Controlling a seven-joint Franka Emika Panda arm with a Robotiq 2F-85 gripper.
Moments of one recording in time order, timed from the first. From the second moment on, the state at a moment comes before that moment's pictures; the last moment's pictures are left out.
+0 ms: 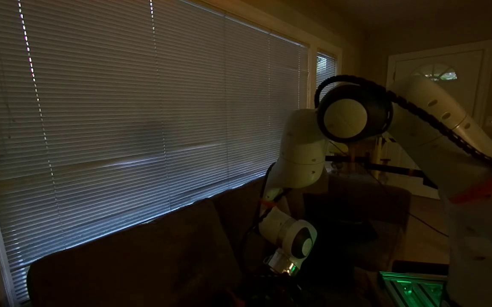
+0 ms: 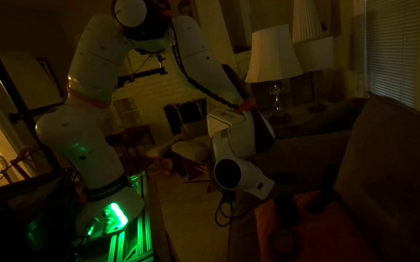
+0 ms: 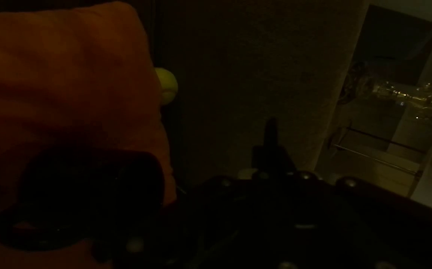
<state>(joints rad) -0.10 0.69 -0.28 -2.31 1.85 2.10 -1.51</state>
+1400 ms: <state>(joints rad) -0.18 0.70 -0.31 -2.33 1.85 2.10 -1.52</state>
